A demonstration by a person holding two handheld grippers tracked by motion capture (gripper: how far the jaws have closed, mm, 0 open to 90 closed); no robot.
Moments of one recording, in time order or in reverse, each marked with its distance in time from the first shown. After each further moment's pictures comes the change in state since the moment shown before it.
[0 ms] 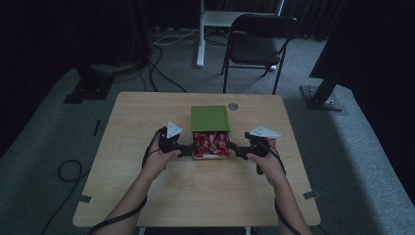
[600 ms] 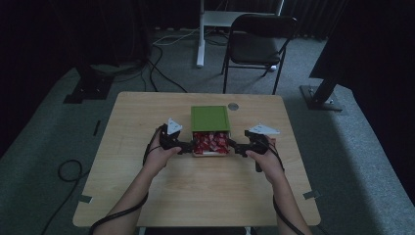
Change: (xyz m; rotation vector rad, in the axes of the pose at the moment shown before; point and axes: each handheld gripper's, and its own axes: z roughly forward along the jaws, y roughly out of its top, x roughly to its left) left arm 0.006 0.006 0.007 0.009 0.013 -0.005; right arm -0.005 0.004 0.007 0.001 -0.014 0.015
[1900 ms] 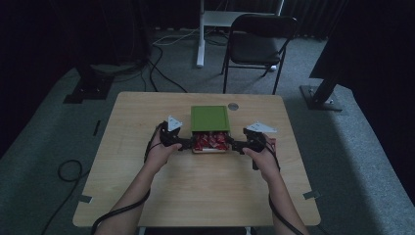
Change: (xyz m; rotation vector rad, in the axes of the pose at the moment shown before) left arm 0.006 0.004 0.009 -0.012 0.023 -0.014; right arm 0.003 0.004 0.010 -0.016 -0.041 0.021
